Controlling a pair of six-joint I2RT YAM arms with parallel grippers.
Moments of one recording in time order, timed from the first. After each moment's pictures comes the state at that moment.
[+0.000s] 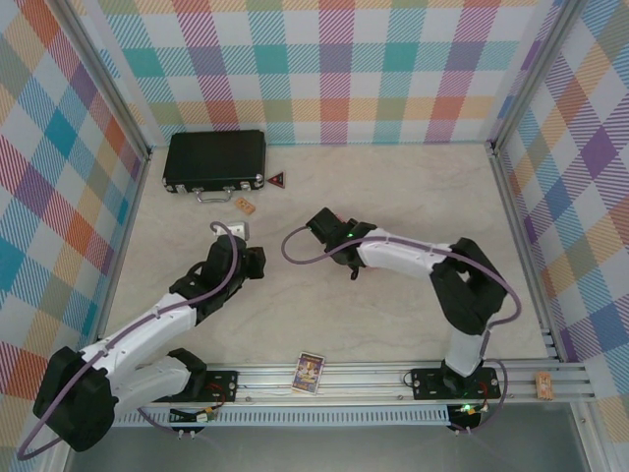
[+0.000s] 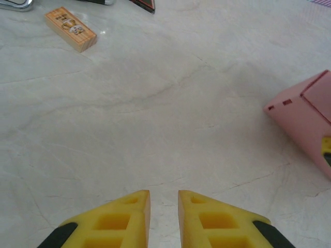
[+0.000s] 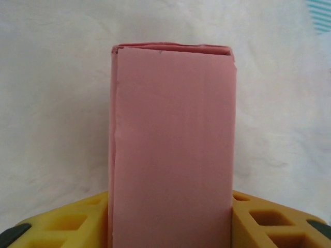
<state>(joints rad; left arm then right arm) -0.54 1.01 0.56 -0.18 -0.20 -0.52 0.83 1.83 1.25 -0.51 0.65 -0.19</state>
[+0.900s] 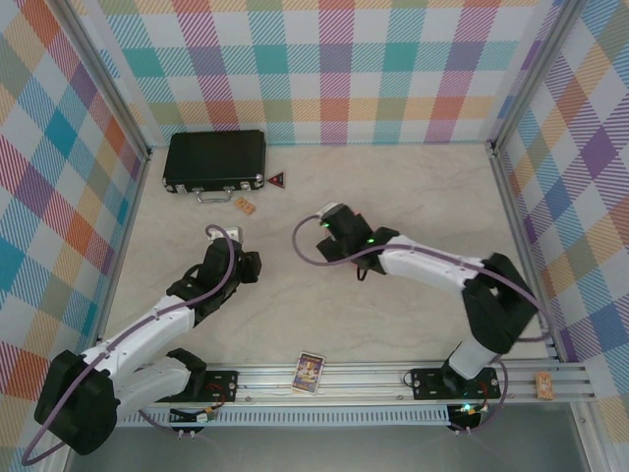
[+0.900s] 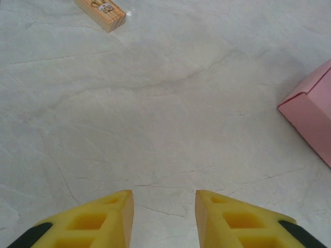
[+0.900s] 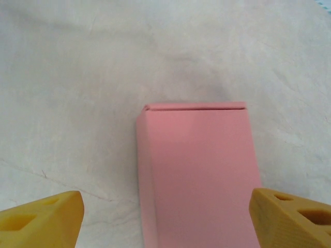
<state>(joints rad) -0.49 1.01 0.53 -0.22 -0.21 -0.51 0.78 1.59 1.08 -0.34 0.35 0.00</state>
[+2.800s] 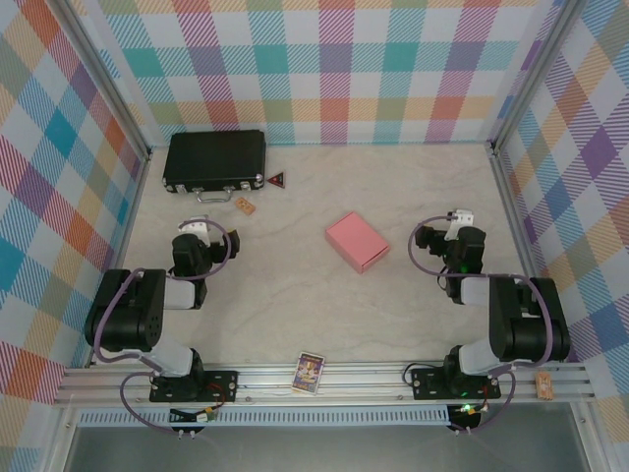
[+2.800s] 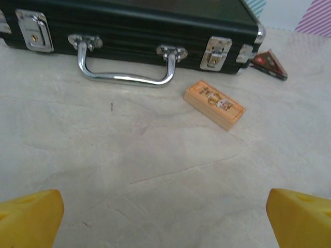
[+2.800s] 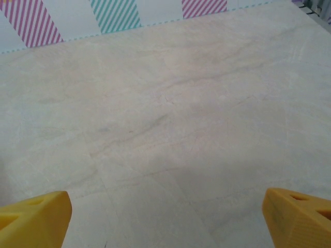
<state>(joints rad) 0.01 1.57 0.36 0.81 0.04 -0.15 -0.04 1.48 0.37 0.73 -0.08 0.12</state>
